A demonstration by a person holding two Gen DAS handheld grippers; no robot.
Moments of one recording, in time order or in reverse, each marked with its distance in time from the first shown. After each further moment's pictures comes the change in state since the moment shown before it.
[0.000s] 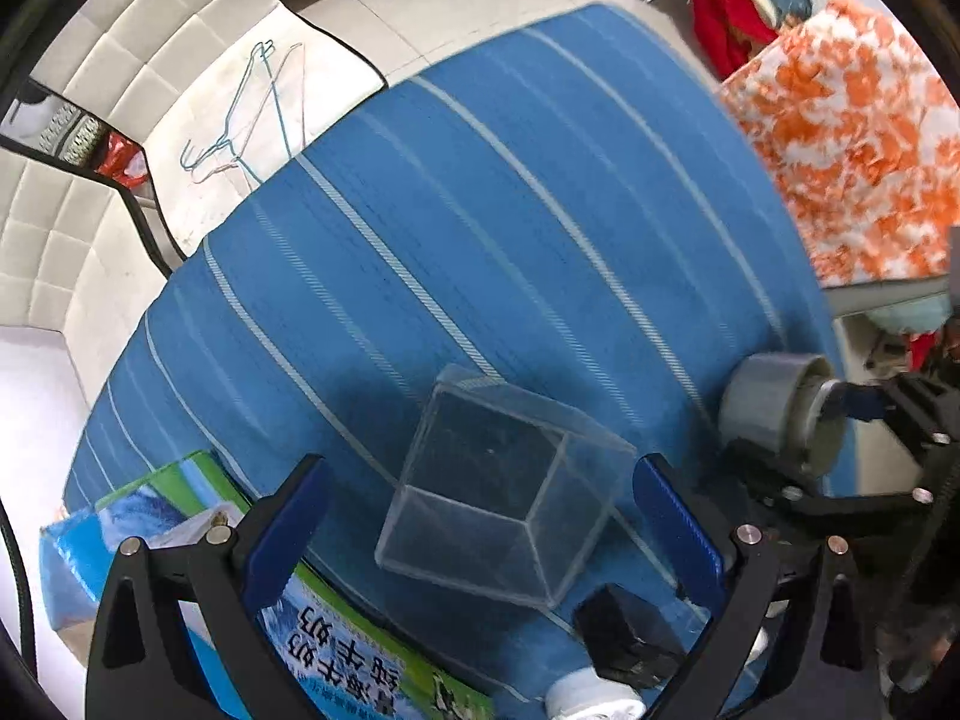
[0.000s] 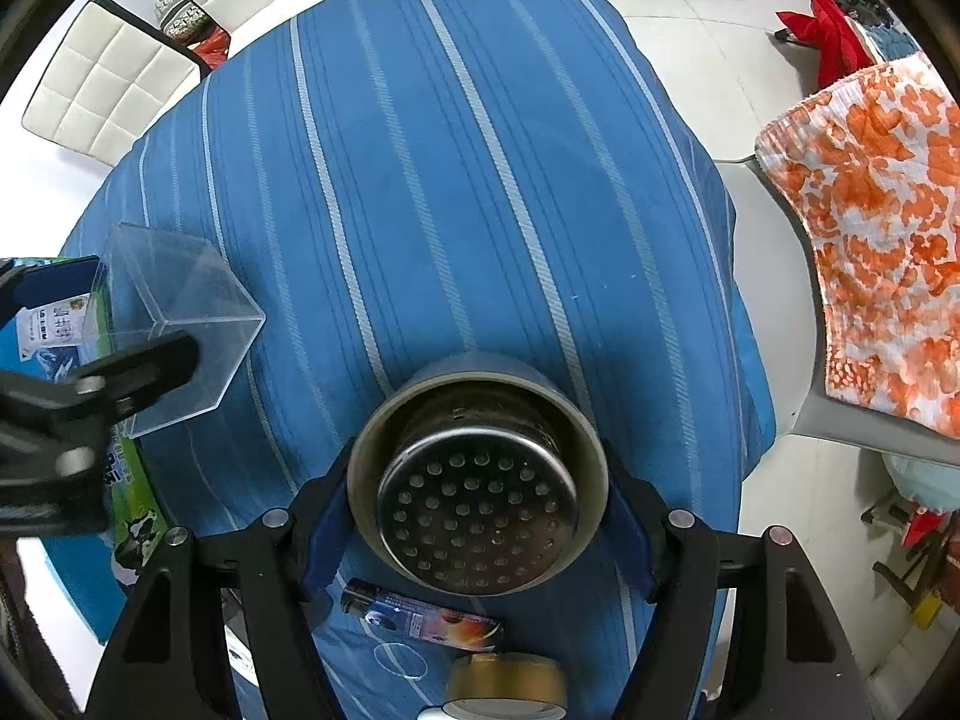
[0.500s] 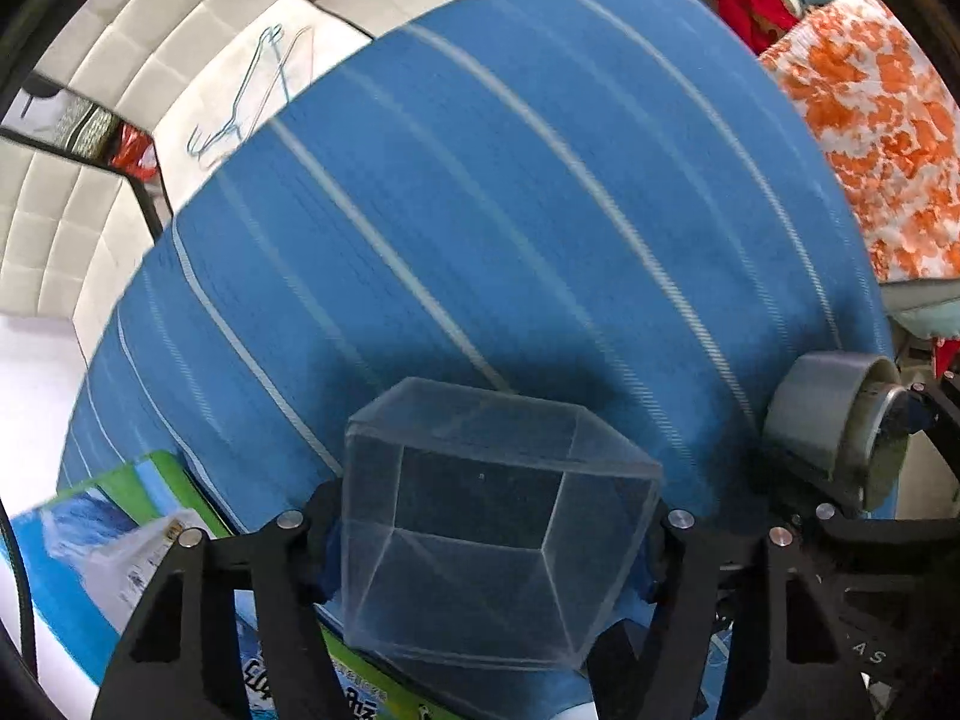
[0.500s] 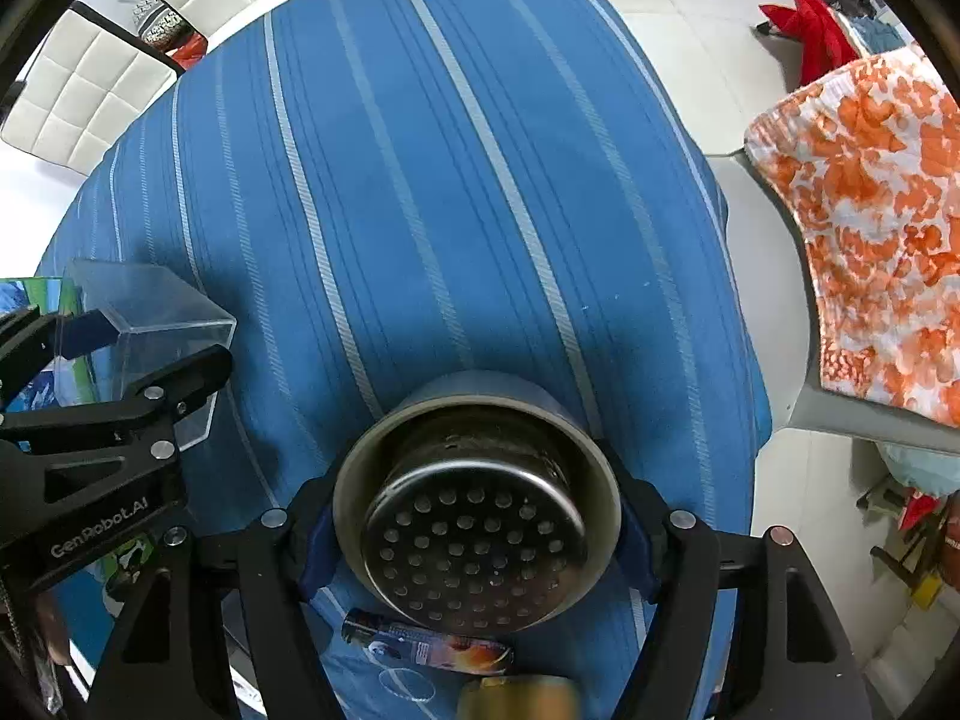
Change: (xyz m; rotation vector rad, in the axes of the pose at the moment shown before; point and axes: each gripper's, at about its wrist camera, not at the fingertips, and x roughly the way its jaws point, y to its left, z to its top) left arm 0.031 -0.008 -0.006 -0.034 0.003 0.036; right arm 0.009 0.005 0.006 0.031 -0.004 -0.039
